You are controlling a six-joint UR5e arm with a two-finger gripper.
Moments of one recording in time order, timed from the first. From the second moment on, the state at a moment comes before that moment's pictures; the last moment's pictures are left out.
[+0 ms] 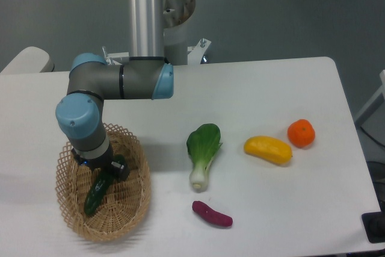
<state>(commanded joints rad) 2.01 -2.10 -1.66 -0.89 1.57 0.46</state>
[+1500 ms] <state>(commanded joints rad) 2.44 -2.00 -1.41 -1.05 1.56 1.29</state>
